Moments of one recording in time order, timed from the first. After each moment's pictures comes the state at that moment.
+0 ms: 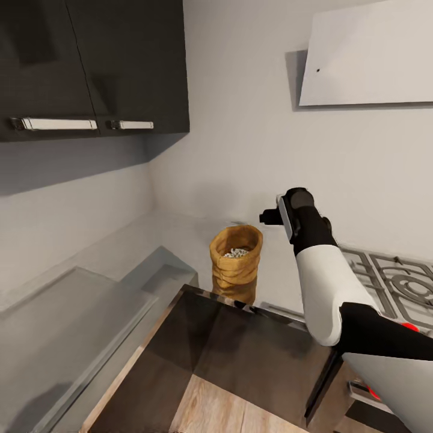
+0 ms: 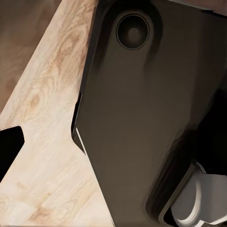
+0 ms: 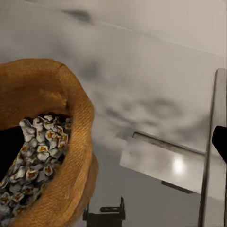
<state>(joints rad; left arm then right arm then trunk) 0.00 0.02 0.01 -0.04 0.27 -0.02 0.00 -1.29 0.17 -0.20 -0.80 0.33 1.04 0.00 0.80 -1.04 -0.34</state>
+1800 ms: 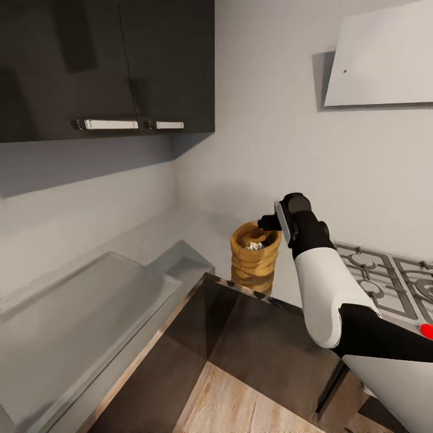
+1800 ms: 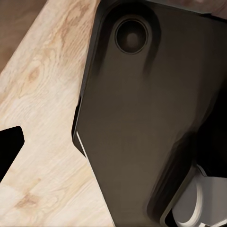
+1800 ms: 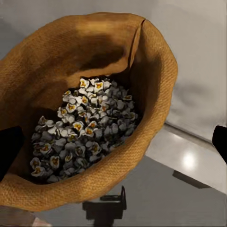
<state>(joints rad) -0.01 0.02 0.01 -0.04 0.26 -0.02 0.00 -1.28 0.17 -0.20 -0.76 0.32 1.04 0.00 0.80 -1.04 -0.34</state>
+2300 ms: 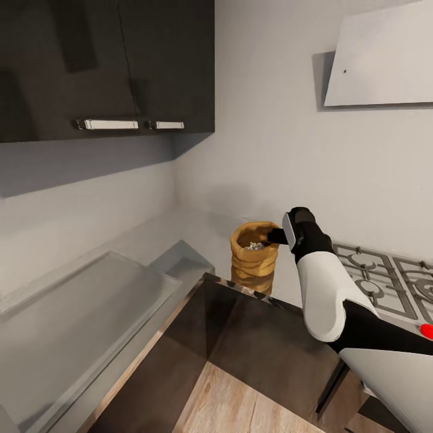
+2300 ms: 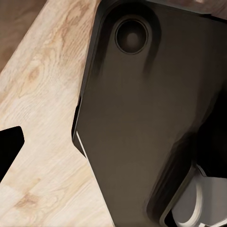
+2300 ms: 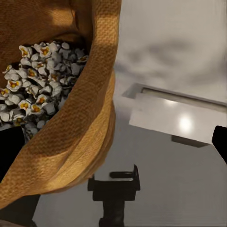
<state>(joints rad) -0.01 0.02 0.01 -0.04 0.26 -0.02 0.00 -1.28 0.17 -0.44 -0.63 0.32 0.97 -0.22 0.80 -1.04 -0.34</state>
